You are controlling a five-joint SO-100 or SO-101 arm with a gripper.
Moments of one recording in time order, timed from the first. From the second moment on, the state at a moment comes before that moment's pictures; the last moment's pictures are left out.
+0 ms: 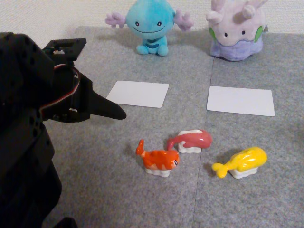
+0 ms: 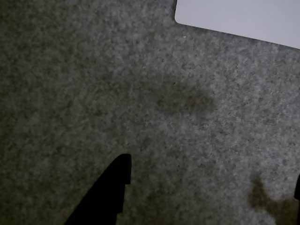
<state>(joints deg) -4.5 168.5 172.6 49.1 88.0</state>
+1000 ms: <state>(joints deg) 2.7 168.1 155.6 55.0 78.8</state>
